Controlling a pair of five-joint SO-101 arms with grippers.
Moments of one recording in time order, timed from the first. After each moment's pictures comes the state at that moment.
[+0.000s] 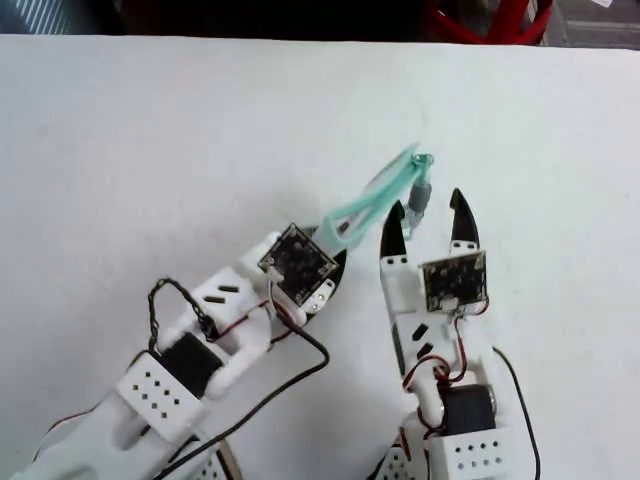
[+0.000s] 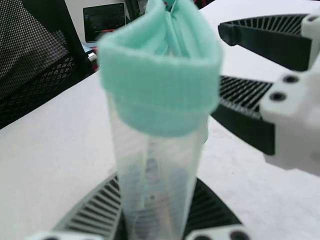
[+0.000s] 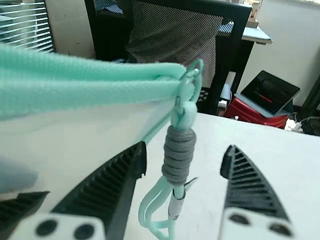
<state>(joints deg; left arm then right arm) 34.1 -57.9 69.8 25.0 -7.7 -11.1 -92.7 83.4 24.4 6.8</state>
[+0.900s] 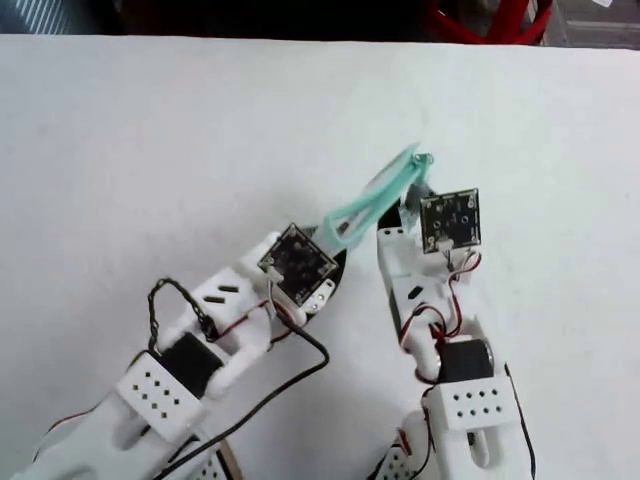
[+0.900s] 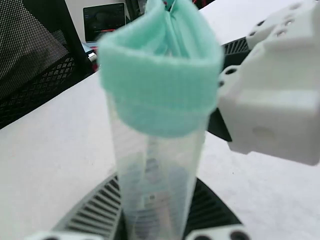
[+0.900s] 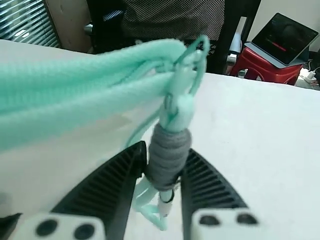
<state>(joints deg) 34.1 -57.9 69.8 25.0 -7.7 -10.3 -67.7 74.5 18.6 5.0</state>
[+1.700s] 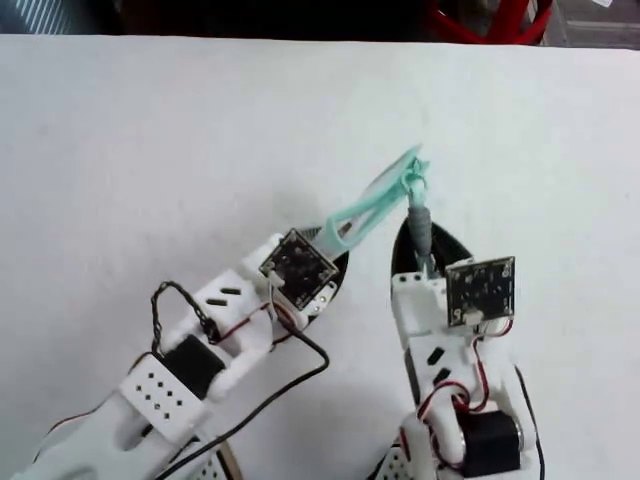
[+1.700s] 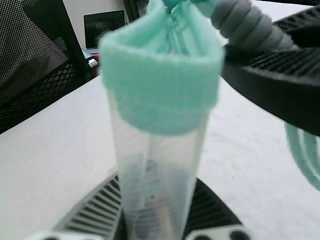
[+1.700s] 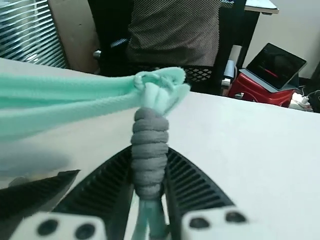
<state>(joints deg) 34.5 -57.9 71.7 21.2 -7.7 -12.2 -101.1 70.2 50.8 6.6</state>
